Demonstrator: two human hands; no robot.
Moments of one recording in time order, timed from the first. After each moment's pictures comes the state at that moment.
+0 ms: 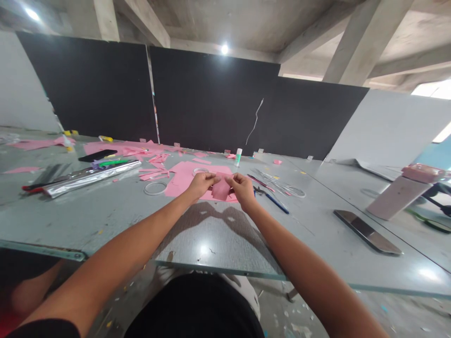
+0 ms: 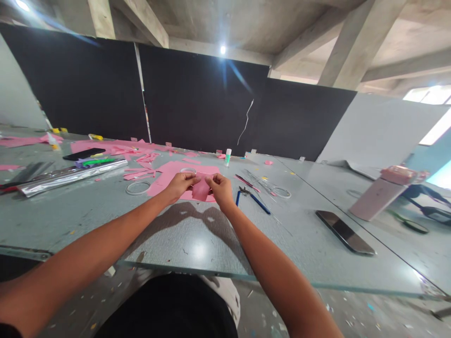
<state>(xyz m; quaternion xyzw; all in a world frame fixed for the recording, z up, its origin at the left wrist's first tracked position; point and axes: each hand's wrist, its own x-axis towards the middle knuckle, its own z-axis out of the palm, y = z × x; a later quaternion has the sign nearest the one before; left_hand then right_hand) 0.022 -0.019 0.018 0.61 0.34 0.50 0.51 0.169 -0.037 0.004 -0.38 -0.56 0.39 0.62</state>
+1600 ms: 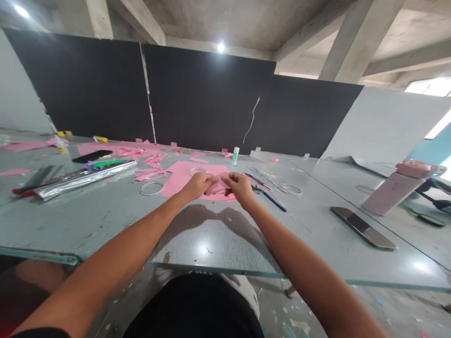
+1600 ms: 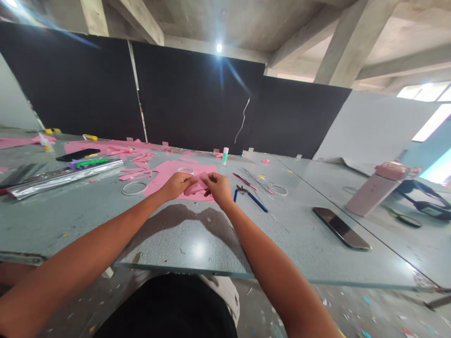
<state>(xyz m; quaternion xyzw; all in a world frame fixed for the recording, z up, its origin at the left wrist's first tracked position) 0.007 -0.019 0.029 0.83 0.34 0.38 0.21 0.175 -0.042 0.012 -0.39 -0.59 0.39 0.59</state>
